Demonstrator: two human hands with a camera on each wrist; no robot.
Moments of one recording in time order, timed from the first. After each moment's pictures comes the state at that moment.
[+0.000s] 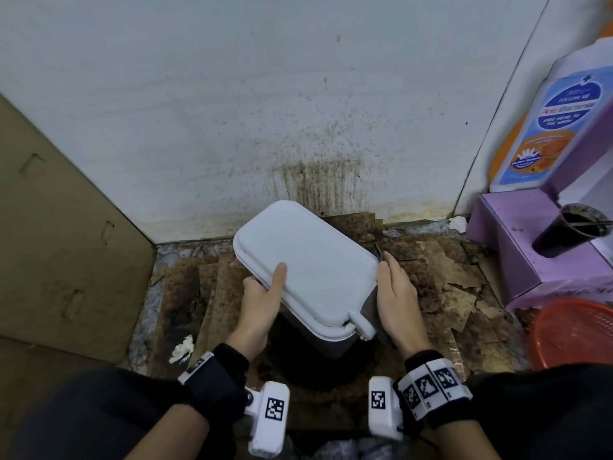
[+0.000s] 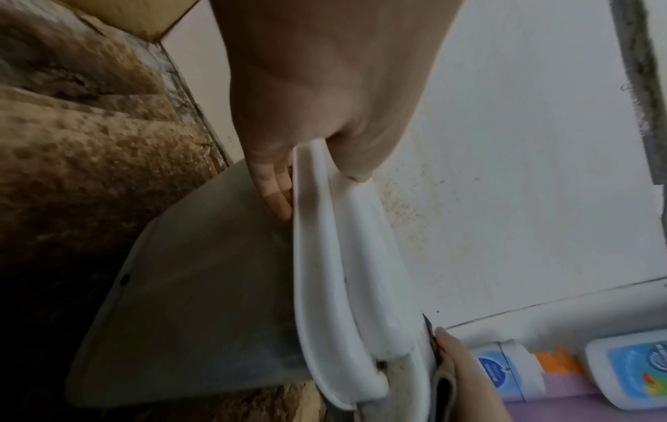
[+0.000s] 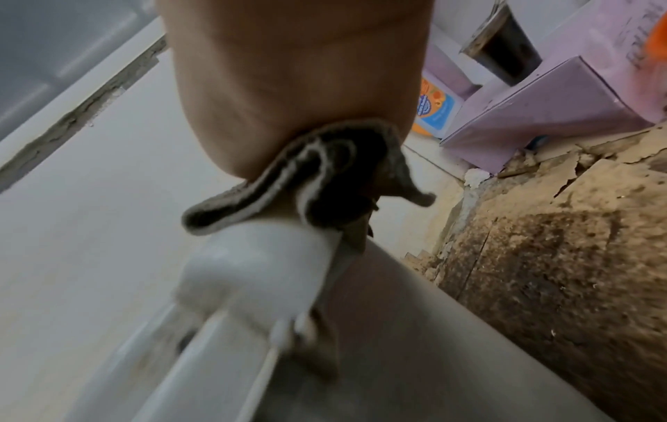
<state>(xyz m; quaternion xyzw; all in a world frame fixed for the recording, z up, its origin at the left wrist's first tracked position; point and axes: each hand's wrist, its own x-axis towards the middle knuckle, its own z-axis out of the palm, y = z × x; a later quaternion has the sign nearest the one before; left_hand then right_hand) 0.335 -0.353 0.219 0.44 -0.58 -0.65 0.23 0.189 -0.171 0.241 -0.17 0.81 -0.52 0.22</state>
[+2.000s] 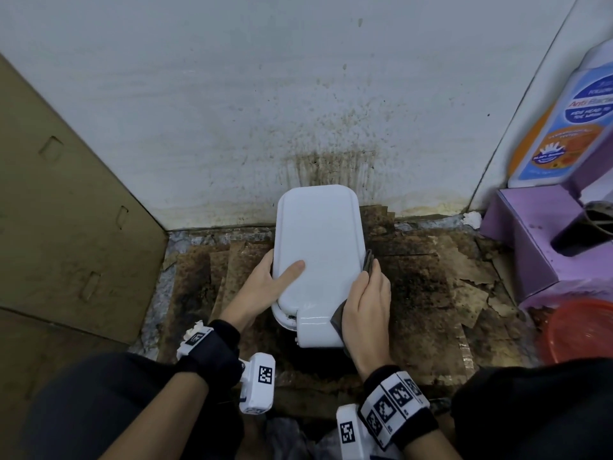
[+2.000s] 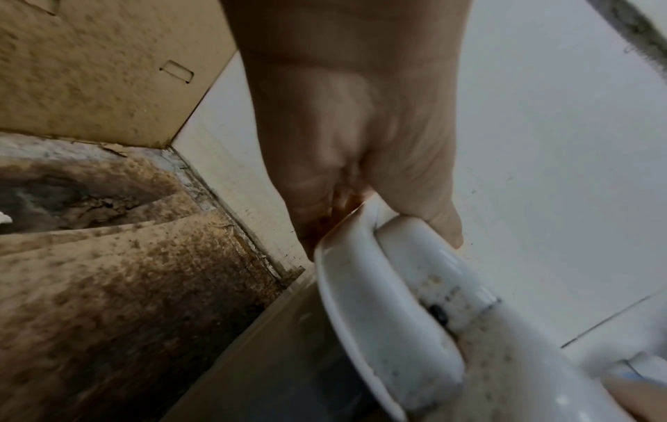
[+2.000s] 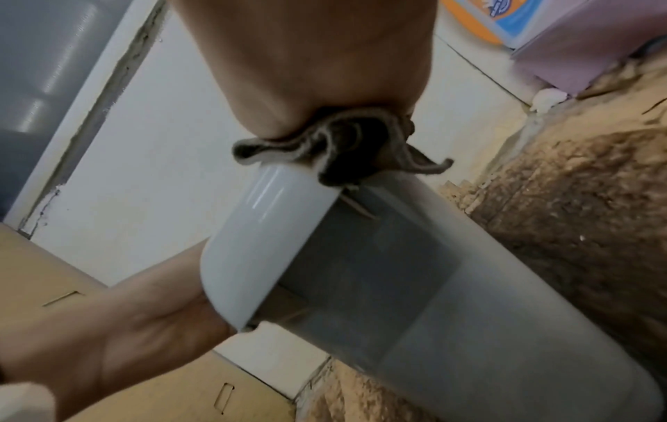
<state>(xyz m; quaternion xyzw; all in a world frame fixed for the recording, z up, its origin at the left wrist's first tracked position) 0.357 -0.374 0.254 0.34 -0.69 -0.63 0.09 0.263 -0.211 0.221 -0.15 0.82 -0.54 0.13</state>
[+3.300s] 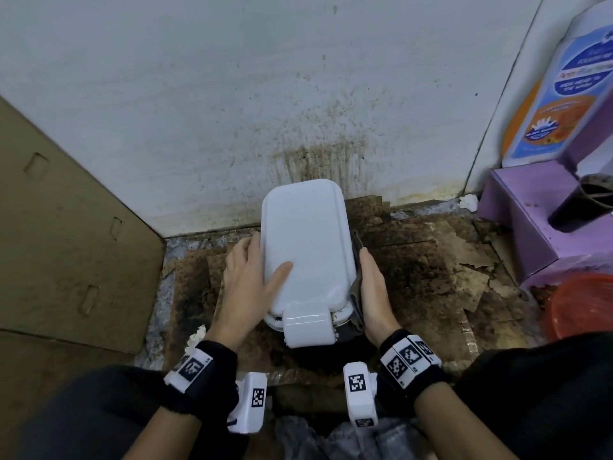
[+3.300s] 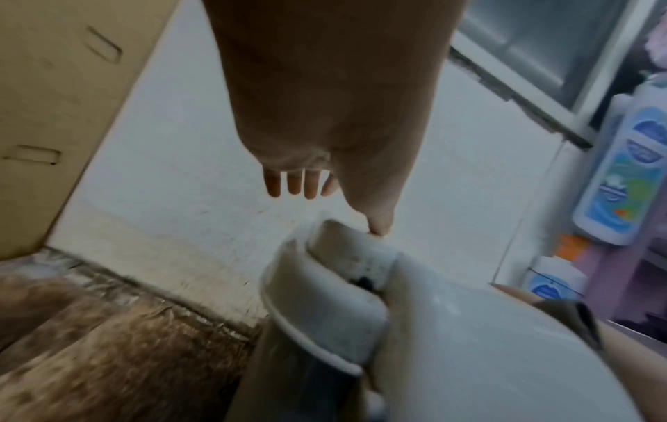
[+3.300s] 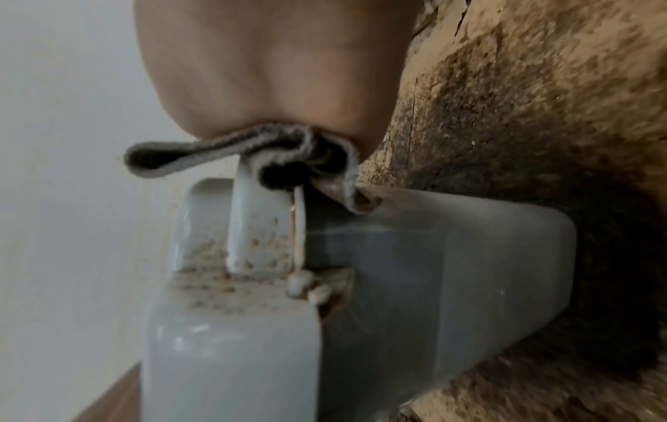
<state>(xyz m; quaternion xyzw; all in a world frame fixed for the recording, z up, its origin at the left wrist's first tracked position) 0.361 -0.372 0.253 0.36 -0.89 -0.26 0.11 0.218 -0.217 0.196 -0.01 0.60 -0.71 0.38</state>
